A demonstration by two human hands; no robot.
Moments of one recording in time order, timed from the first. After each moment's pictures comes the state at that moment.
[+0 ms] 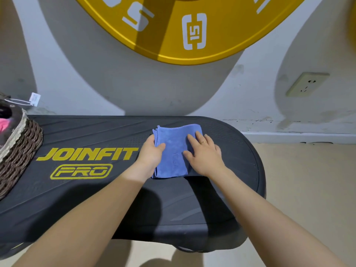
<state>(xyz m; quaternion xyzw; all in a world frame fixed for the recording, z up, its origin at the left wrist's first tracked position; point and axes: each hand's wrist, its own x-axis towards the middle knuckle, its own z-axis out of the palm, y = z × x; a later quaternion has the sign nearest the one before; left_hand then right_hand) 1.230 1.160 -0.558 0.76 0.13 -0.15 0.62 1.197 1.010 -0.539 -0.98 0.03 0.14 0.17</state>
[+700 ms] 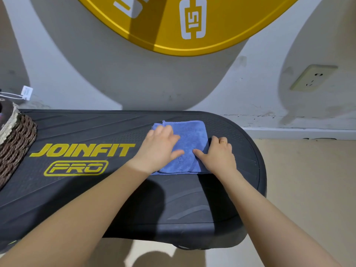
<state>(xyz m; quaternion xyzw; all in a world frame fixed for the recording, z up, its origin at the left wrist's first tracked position) 1.231 1.152 -0.549 0.96 -0.26 0.03 0.05 1.198 0.984 -0.556 -0.96 0.18 0.11 0.20</state>
